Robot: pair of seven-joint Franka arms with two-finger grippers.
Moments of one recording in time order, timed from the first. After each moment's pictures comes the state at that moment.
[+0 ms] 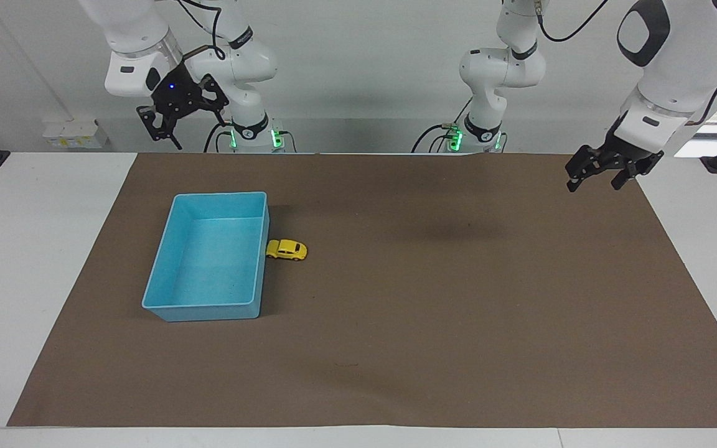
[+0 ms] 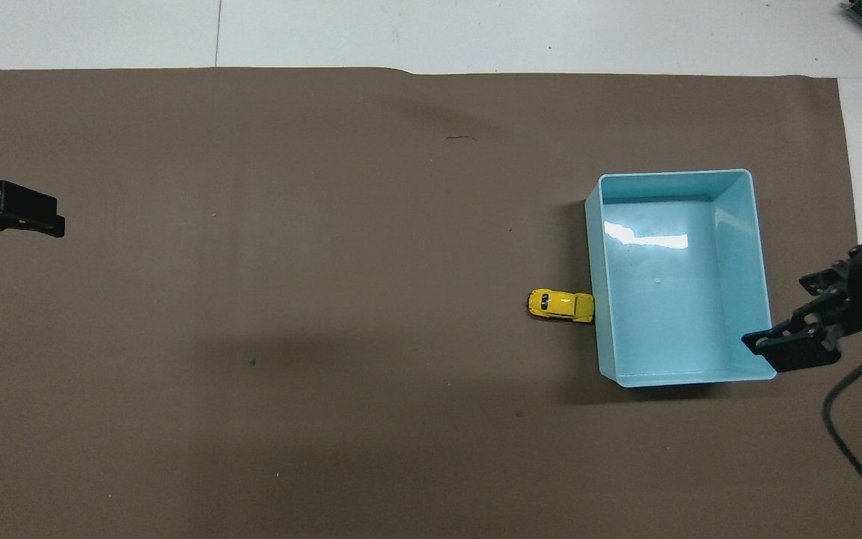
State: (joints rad) left arm -0.12 0.05 0.09 -1.50 -0.03 1.55 -0.05; right arm 0.11 -0.13 -0.04 -1.68 0.09 1.46 -0.62
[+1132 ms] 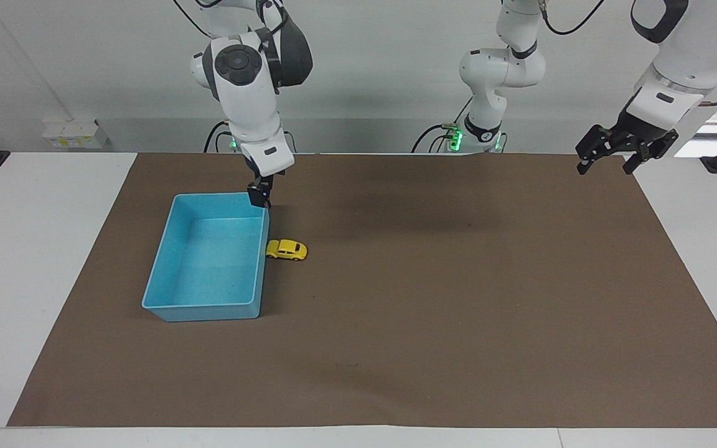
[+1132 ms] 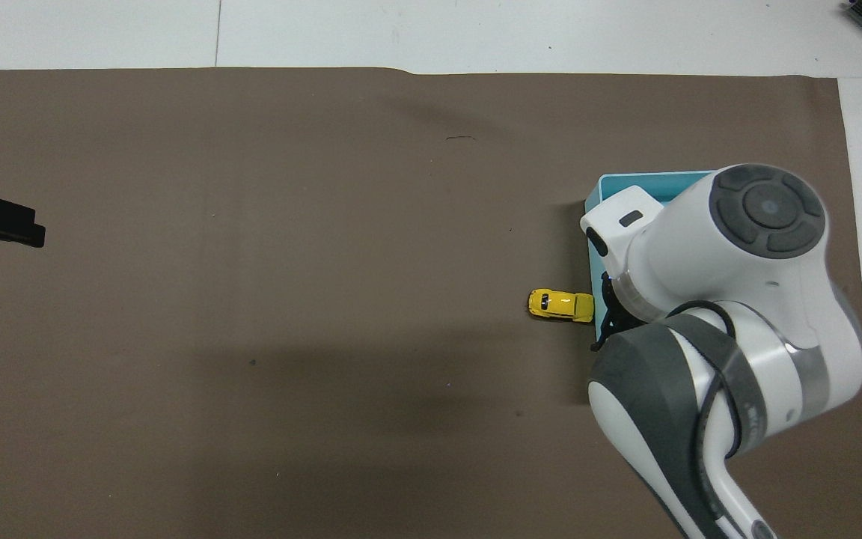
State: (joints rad) left arm -0.11 0.02 0.09 -1.50 -0.03 1.52 0.02; right arm 0.37 0.01 -0.04 -1.88 0.00 1.76 -0.99
